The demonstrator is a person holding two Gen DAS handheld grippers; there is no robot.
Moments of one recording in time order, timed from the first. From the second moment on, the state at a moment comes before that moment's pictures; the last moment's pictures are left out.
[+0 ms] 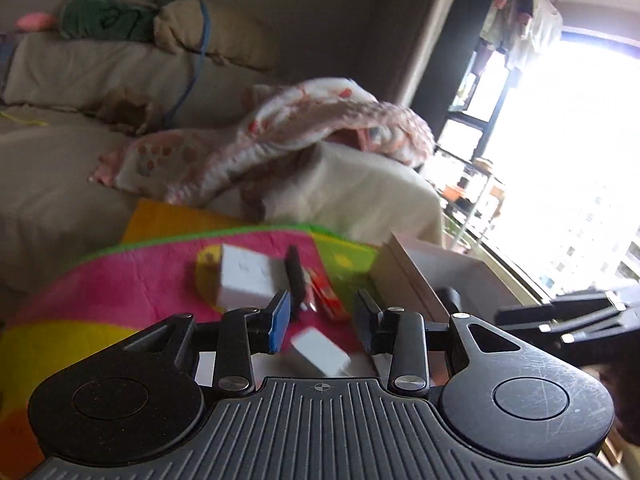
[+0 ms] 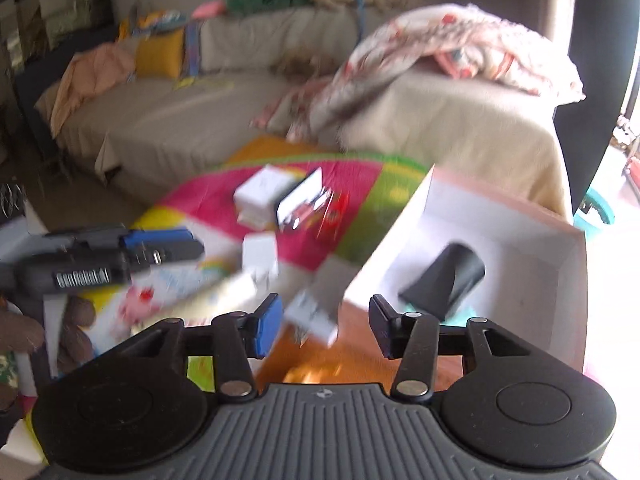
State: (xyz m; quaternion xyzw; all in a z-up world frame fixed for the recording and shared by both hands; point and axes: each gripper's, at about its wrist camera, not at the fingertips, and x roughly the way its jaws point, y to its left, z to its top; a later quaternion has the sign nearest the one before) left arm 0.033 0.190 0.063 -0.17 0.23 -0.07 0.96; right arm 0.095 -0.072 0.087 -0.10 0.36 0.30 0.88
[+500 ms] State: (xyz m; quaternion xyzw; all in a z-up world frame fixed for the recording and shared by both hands) left arm 0.157 0.244 0.004 -0.23 0.31 -0.04 0.92; right arm 0.309 0.068 0.038 -0.06 0.49 0.23 0.84
